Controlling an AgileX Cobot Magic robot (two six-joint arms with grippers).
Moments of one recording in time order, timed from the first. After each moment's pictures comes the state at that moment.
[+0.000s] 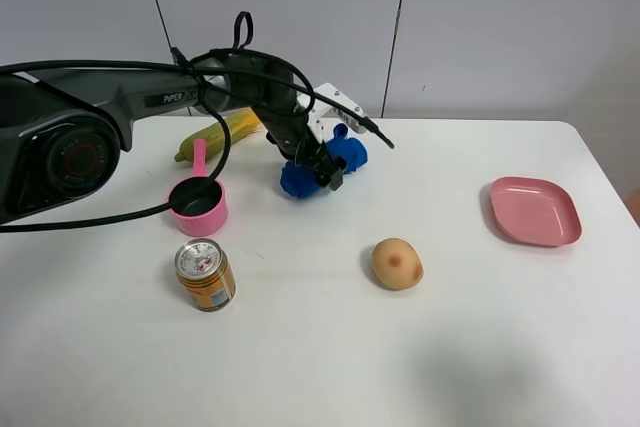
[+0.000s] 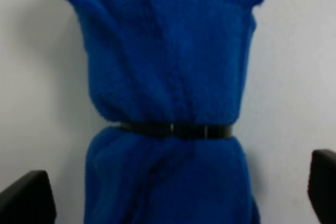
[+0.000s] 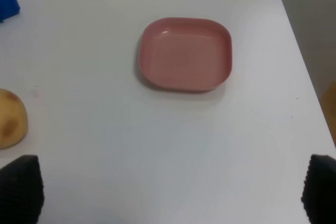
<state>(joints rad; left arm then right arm) -0.55 2.42 -1.90 -0.19 0.65 0.44 0.03 0.00 -0.48 -0.09 1.07 0.05</state>
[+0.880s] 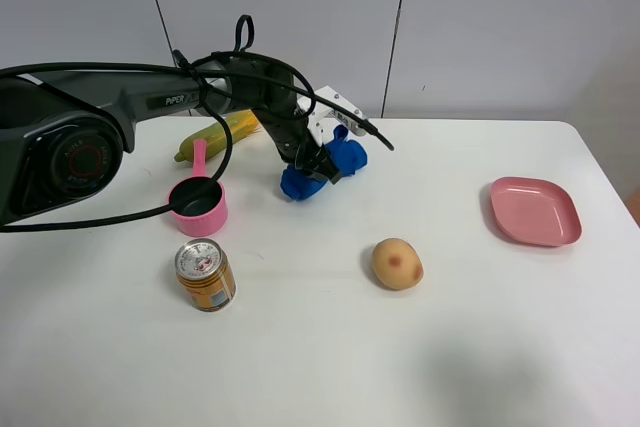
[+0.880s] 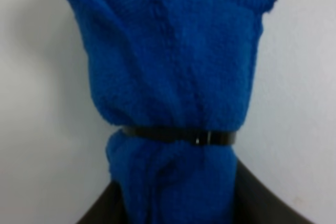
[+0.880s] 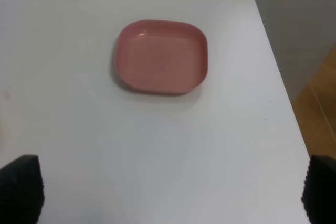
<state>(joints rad) -0.55 2.43 -1.90 -0.20 0.67 0.43 0.03 0.00 -0.48 -0.15 1.06 0.05</state>
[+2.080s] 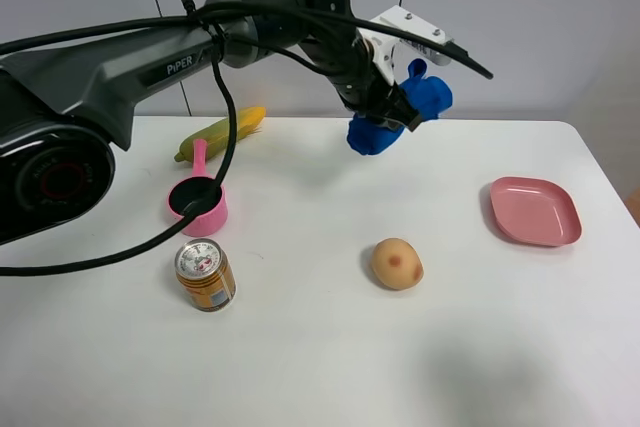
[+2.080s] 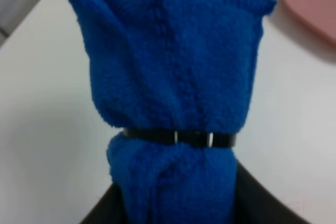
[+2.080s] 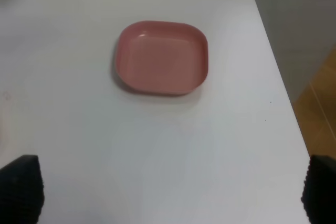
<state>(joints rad) -0.72 2.33 -2.15 -0.25 0.79 0.33 0.03 0.00 -0.48 -0.15 1.06 0.05</state>
